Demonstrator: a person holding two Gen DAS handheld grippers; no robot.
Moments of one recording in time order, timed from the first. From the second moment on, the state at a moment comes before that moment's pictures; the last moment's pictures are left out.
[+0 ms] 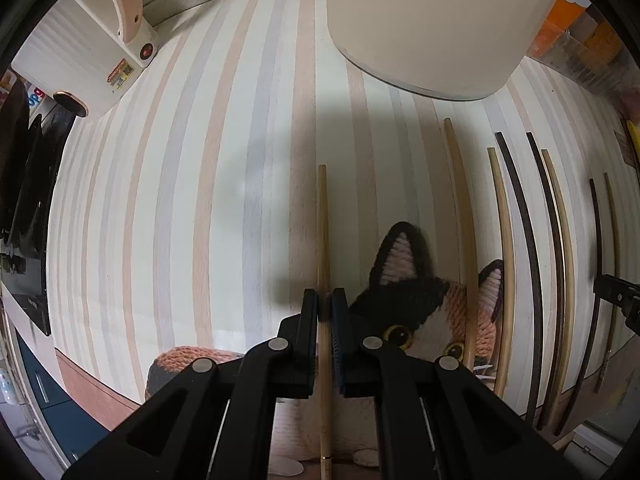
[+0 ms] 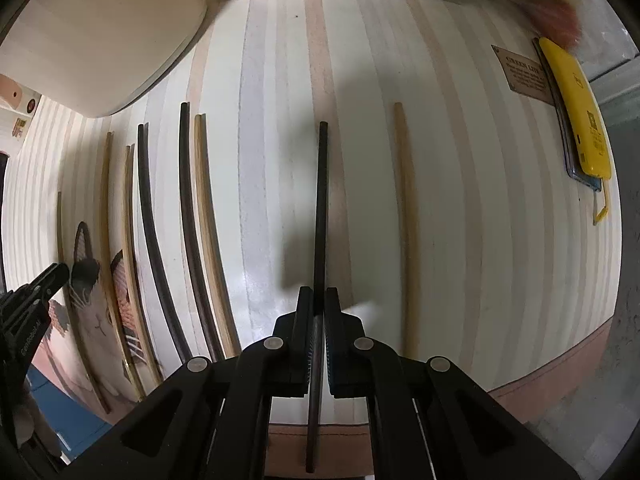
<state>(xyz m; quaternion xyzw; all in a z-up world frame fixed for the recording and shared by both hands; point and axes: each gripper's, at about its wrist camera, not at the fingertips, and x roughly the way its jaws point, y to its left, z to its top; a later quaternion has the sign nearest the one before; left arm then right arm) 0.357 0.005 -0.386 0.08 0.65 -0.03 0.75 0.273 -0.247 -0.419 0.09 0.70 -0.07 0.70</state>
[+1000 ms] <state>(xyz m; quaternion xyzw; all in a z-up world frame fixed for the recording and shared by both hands) 0.362 0.035 -0.358 0.08 0.62 -0.01 0.78 0.268 -0.242 -0.396 0.09 0.68 -0.08 0.72</state>
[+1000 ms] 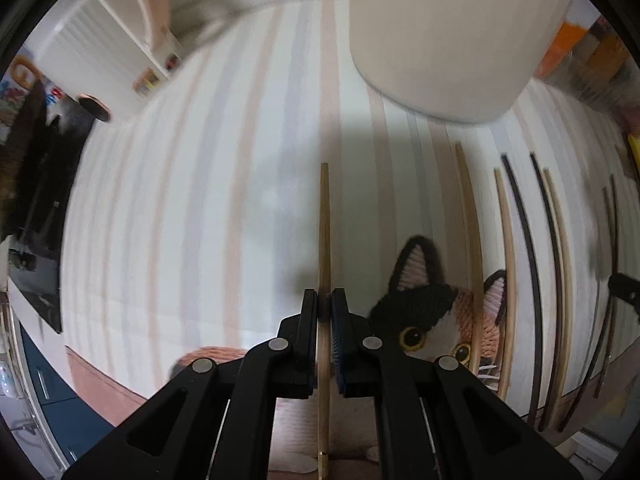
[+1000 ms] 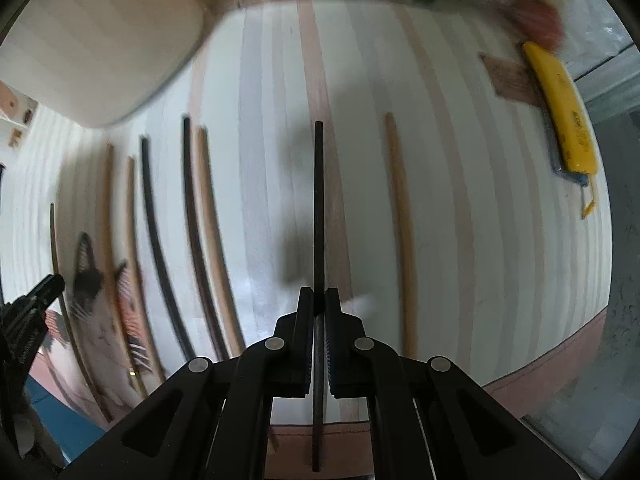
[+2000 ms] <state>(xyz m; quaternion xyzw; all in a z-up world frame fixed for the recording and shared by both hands) 0.367 0.040 -0.108 -0.04 0.39 -0.02 0.92 0.310 -0.237 -0.164 0.11 0.45 -0.02 0.88</state>
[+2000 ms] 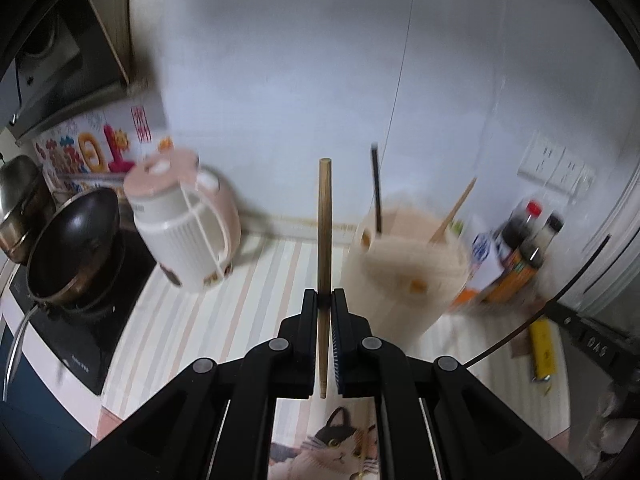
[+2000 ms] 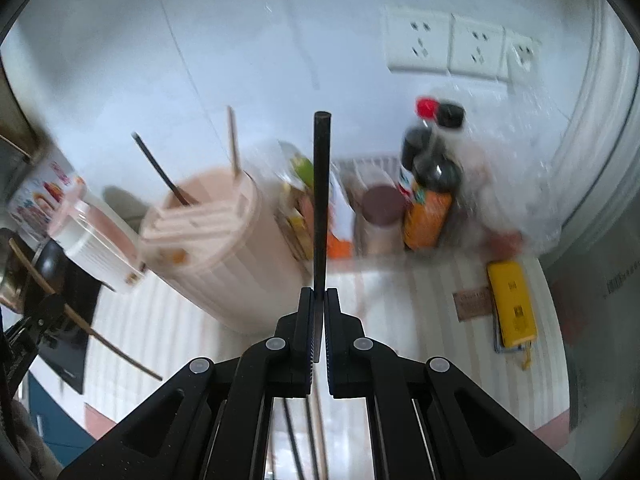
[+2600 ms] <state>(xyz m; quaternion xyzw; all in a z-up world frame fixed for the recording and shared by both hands) 0.450 0.019 -0.013 -0.08 0.34 -0.07 0.94 0.387 -0.211 -0.046 0.11 0.38 0.02 0.92</state>
